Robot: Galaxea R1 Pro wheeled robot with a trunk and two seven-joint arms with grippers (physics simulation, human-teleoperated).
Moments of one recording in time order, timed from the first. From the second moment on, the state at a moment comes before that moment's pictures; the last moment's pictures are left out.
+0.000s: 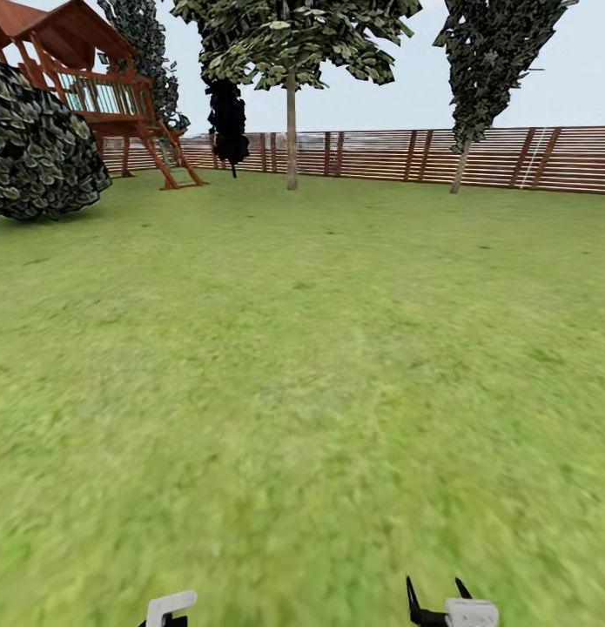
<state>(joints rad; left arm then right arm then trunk) -0.37 0.00 0.23 -0.15 -0.07 -0.30 0.10 -0.30 -0.02 -0.29 -0.12 0.25 -0.96 0.01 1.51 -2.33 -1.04</state>
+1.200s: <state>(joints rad) -0.37 -0.02 0.22 -0.15 -0.08 -0.30 0.10 -0.30 -0.02 -0.28 -0.21 0.25 -0.80 0.01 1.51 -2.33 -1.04</state>
